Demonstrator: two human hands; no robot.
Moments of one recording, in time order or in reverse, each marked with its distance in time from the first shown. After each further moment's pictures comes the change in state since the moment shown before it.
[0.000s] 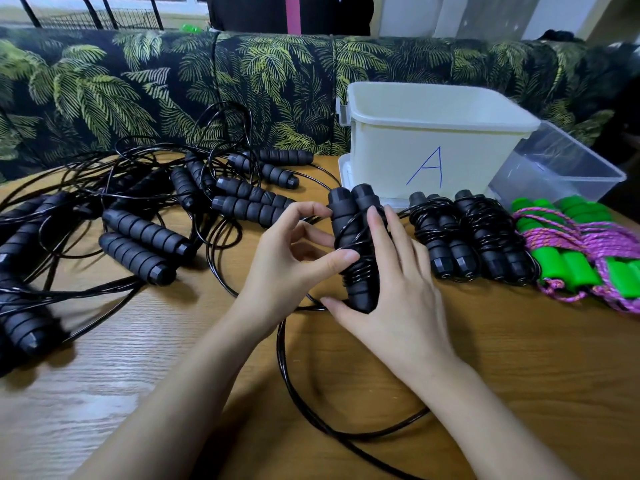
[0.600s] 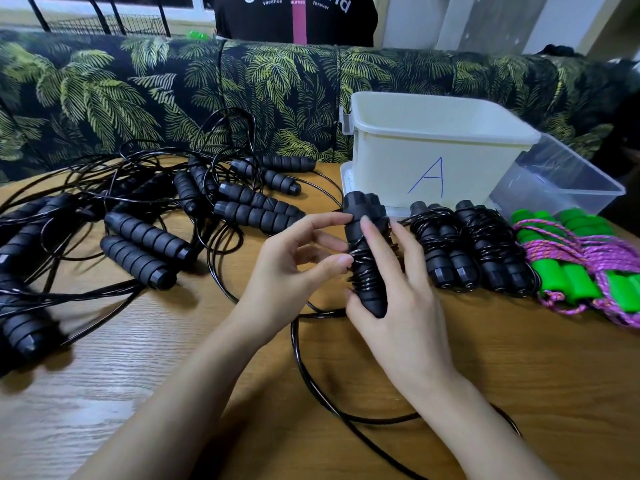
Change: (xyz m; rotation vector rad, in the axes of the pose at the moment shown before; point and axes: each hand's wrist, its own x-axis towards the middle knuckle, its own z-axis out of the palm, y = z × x) left_hand 0.000 0.003 -0.001 0.019 -0.063 0.067; right_hand -0.003 0.005 0.002 0.187 0.107 -0.052
